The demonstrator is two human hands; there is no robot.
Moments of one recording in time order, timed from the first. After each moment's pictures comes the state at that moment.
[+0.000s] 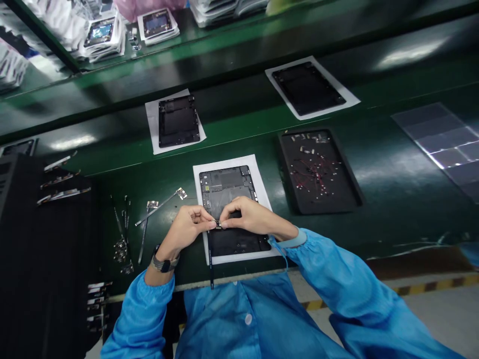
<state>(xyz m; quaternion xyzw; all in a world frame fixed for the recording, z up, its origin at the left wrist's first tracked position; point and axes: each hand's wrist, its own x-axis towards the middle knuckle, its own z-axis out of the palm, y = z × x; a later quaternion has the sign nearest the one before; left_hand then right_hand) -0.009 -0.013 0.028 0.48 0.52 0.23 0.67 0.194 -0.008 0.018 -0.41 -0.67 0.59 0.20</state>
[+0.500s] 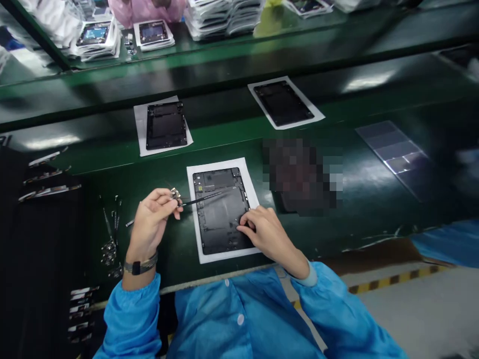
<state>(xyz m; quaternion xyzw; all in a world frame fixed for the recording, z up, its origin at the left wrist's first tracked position) -0.042 -0.007 0.052 0.38 0.47 0.48 0.64 0.224 -0.079 0.014 -0.61 -0.73 0.27 0.14</state>
